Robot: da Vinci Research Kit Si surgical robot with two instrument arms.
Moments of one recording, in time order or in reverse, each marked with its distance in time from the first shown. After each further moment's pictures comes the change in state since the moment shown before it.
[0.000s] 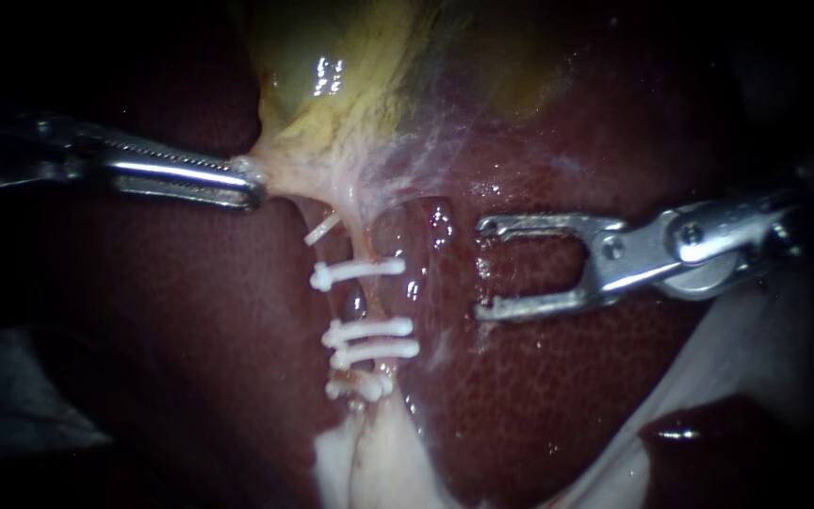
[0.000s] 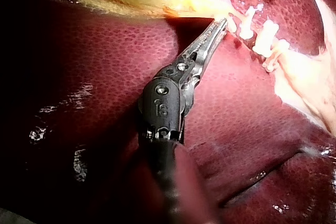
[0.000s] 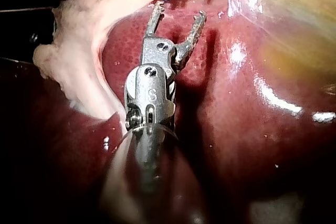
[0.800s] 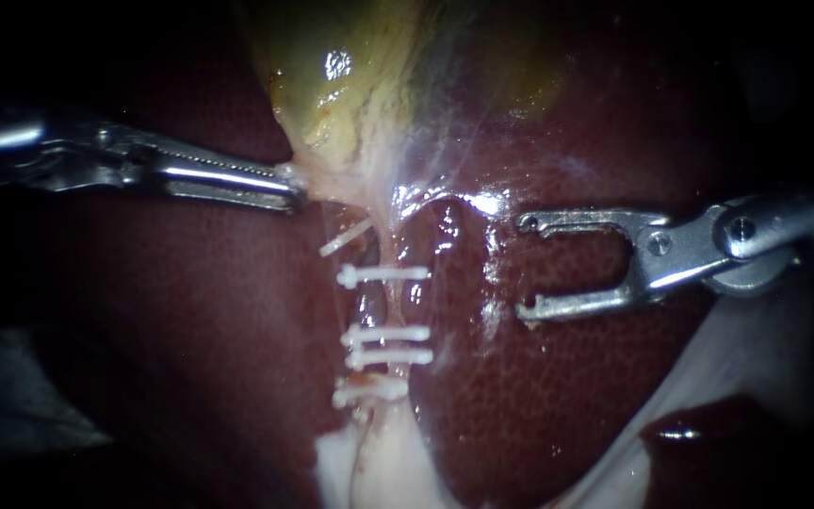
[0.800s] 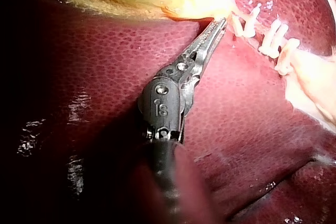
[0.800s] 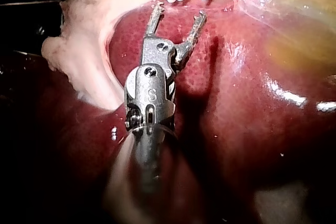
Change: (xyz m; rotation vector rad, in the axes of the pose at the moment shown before) right arm 0.000 -0.001 -0.002 0.026 -0.023 -0.004; left arm -0.004 -0.003 0.006 0.010 -0.011 0.015
